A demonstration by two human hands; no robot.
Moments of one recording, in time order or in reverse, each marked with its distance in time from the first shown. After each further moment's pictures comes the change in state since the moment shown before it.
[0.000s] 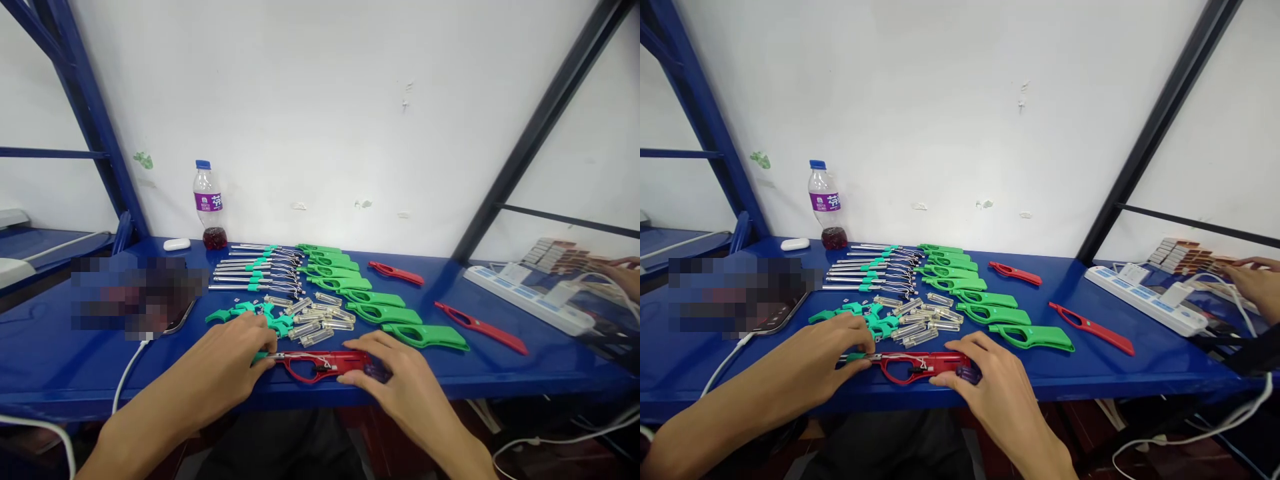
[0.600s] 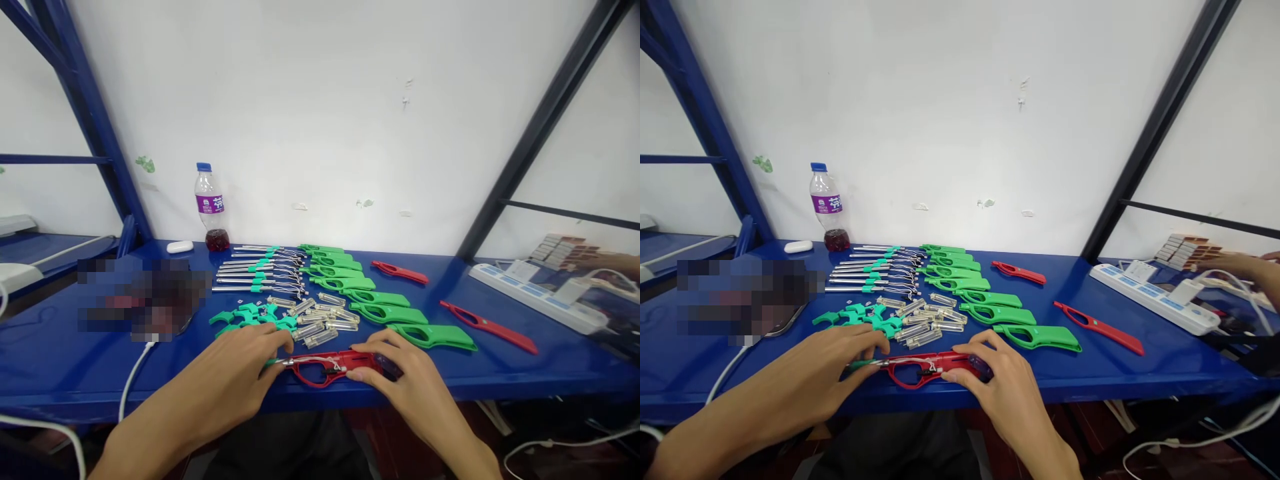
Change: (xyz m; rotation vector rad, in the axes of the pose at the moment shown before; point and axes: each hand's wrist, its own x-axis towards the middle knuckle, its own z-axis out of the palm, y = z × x) left_hand -0.004 0.006 0.004 -0.048 0.020 0.091; right_hand -0.001 0.015 0.010 0.048 0.019 0.057
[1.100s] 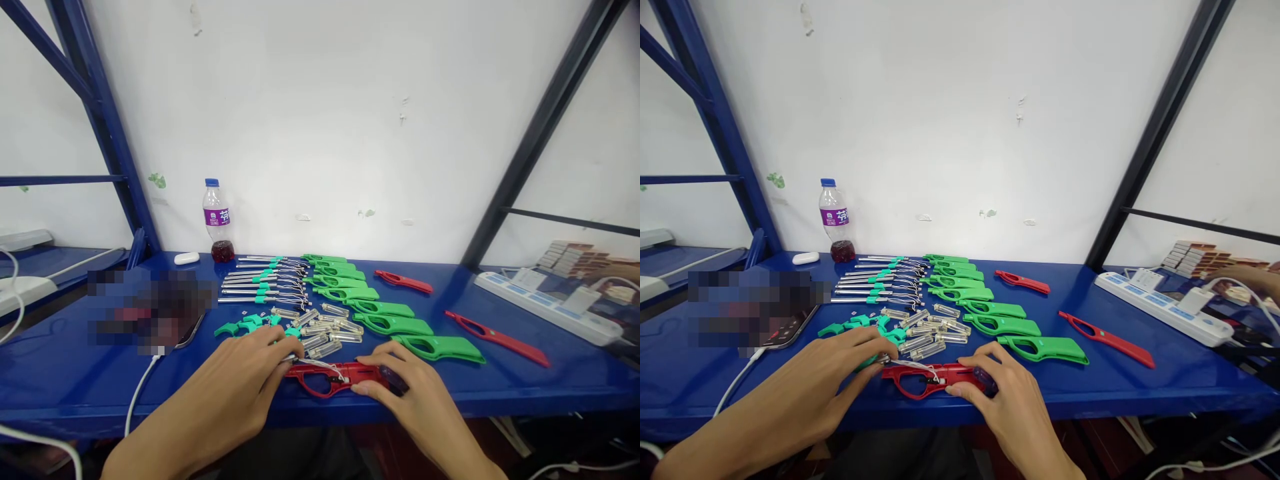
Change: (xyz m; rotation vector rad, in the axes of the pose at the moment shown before) left_hand -0.003 0.004 -0.007 0.063 0.132 0.118; right_hand -0.001 0.003 0.003 -0.015 0.015 -0.001
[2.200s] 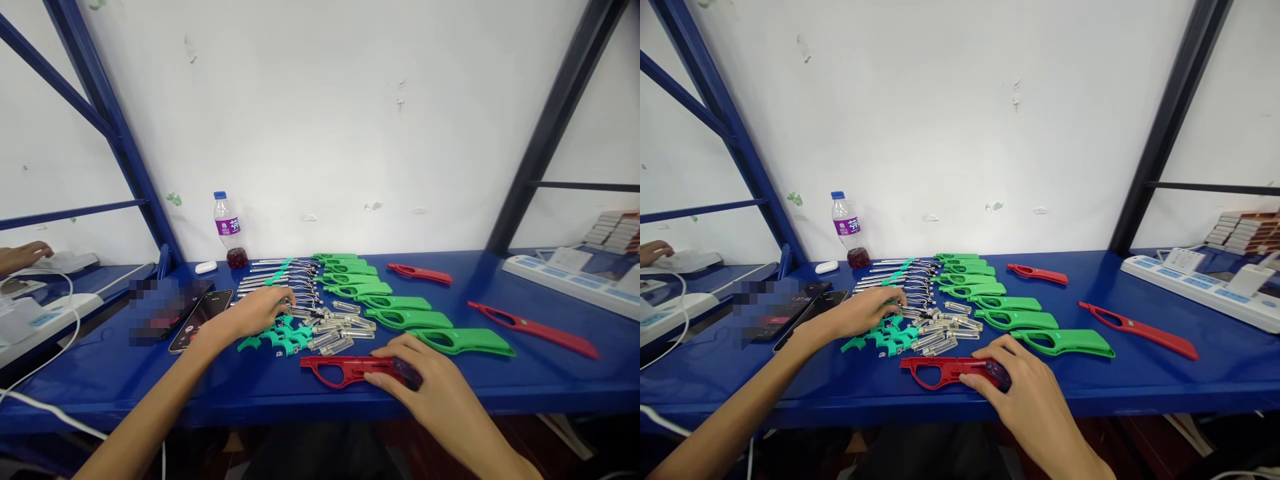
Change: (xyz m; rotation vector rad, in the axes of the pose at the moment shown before) left_hand 0.077 -0.081 -0.007 0.061 -0.292 -0.157; right_hand 0.001 0.004 0.001 0.040 0.006 -0.009
